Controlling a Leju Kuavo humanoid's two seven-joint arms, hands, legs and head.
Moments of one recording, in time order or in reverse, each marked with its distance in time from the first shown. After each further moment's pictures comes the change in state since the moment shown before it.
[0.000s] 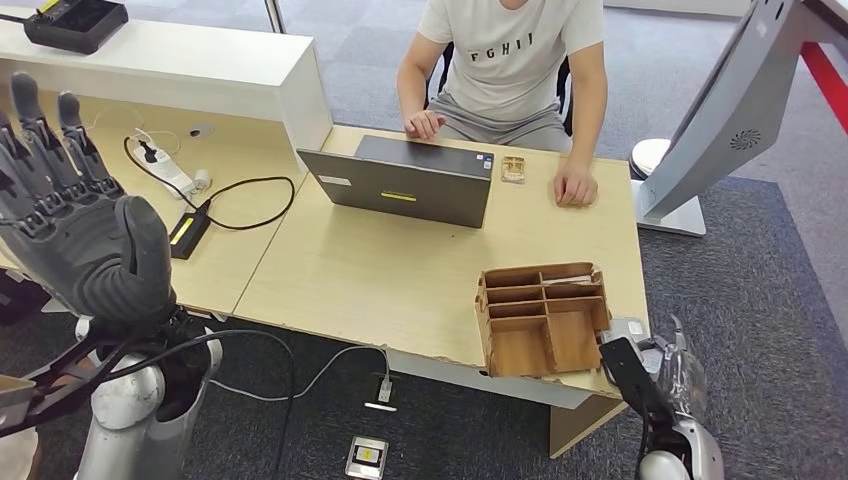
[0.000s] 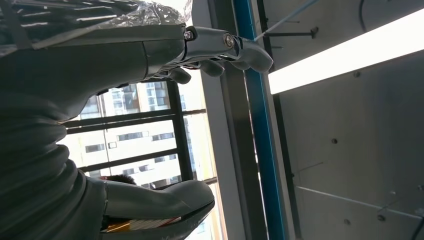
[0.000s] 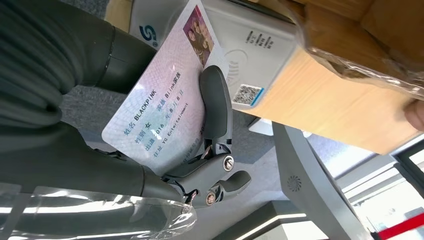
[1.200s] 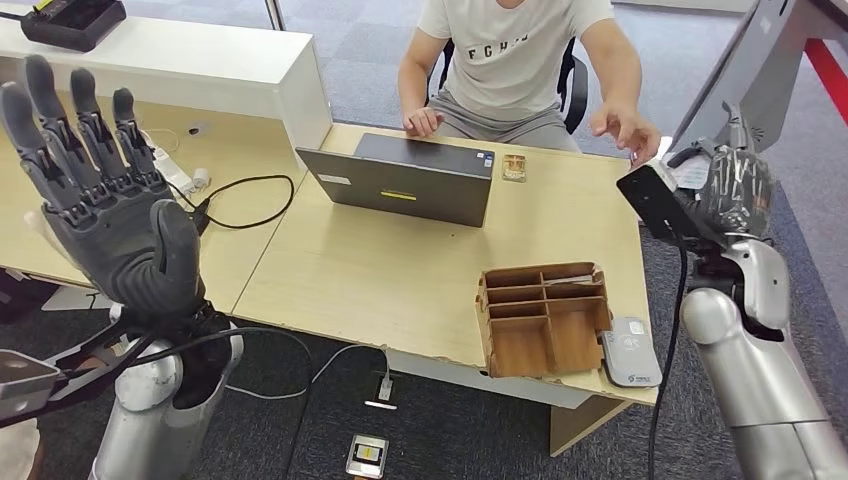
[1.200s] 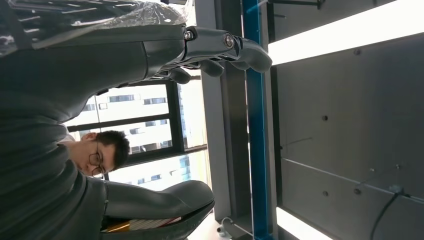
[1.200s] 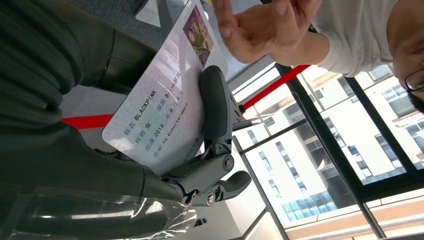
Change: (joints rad) left arm -0.048 -0.017 -0.044 0.075 0.095 -0.095 -0.066; right arm -0.495 0.004 0.053 -0.132 0.226 0.180 0.079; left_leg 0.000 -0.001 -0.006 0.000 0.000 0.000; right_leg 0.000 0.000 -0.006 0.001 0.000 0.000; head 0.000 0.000
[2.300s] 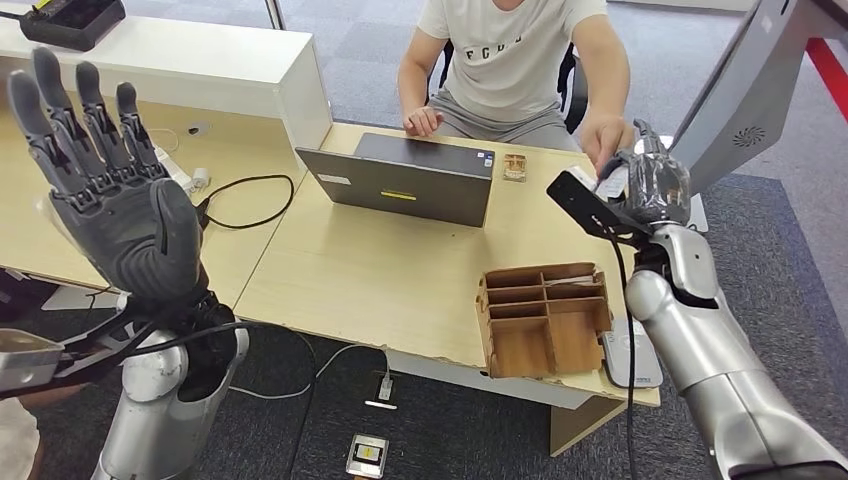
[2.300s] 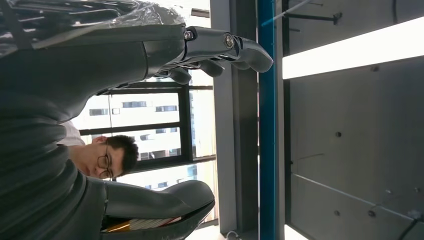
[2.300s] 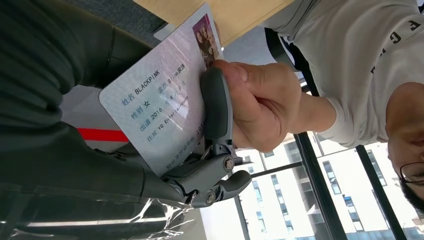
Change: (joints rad) left arm -0.020 -0.004 -0.003 0.029 0.033 0.059 0.022; right arm -0.145 0.130 0.161 0.357 0.005 -0.009 -0.018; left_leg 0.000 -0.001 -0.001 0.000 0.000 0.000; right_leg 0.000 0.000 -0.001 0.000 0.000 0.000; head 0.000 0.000
